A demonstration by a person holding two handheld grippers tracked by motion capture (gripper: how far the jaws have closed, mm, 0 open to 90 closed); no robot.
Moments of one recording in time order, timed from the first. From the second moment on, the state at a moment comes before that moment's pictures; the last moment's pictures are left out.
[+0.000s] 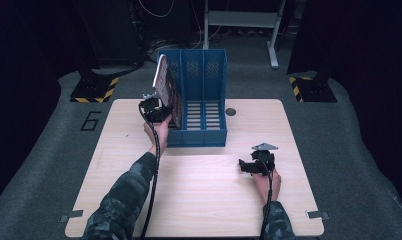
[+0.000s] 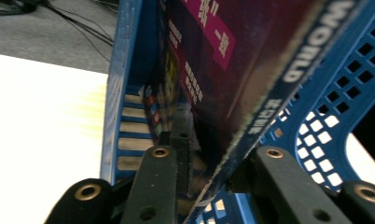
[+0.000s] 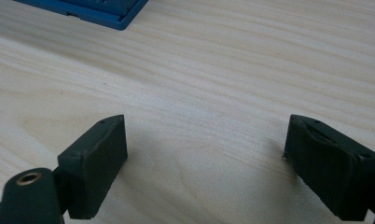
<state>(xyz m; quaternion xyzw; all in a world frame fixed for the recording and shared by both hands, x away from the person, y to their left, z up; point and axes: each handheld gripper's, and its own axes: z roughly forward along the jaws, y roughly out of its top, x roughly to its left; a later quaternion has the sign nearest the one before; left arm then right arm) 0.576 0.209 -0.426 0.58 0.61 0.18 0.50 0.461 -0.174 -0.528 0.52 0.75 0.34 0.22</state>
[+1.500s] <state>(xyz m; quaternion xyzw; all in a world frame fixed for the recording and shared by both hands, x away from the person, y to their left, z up) 0.427 0.259 -0.449 0.77 0.44 0.22 0.41 0.461 -0.174 -0.528 0.52 0.75 0.34 0.22</state>
